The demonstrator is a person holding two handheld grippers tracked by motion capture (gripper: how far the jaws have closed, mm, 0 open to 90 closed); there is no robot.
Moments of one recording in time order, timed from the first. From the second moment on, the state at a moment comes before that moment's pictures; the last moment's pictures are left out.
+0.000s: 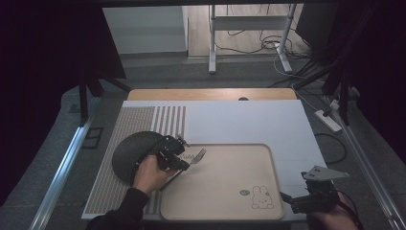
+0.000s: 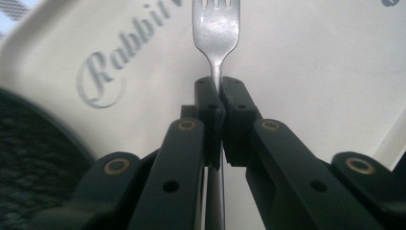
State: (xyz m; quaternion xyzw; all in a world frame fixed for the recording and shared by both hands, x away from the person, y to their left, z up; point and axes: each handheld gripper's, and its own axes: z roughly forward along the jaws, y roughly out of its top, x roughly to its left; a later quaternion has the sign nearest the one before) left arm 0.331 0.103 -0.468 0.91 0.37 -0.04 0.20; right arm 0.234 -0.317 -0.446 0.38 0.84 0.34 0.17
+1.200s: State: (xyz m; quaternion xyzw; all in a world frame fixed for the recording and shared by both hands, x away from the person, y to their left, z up) left arm 0.330 0.090 -0.504 0.90 0.39 -0.01 0.19; right arm 0.233 -0.316 -0.447 0.38 0.85 0.34 0.17
